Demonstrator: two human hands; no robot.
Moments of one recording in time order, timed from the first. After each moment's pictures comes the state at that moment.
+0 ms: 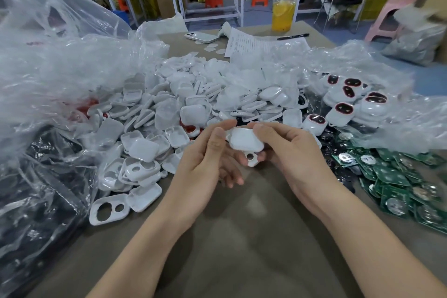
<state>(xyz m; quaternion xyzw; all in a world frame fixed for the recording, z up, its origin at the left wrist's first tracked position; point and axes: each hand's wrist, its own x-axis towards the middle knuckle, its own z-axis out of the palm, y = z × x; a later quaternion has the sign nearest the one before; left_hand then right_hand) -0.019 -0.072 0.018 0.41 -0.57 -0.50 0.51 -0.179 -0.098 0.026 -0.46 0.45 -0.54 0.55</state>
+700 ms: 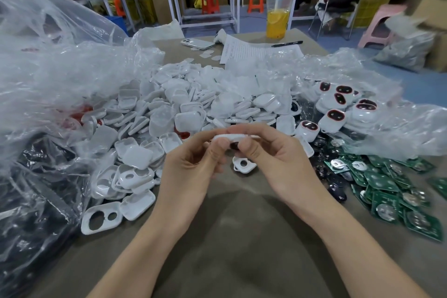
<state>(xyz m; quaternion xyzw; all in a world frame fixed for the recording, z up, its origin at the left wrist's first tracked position) -0.019 -0.071 0.020 0.44 -0.59 -0.37 0.57 -0.181 -0.087 0.030 -0.60 0.34 -0.53 0.49</state>
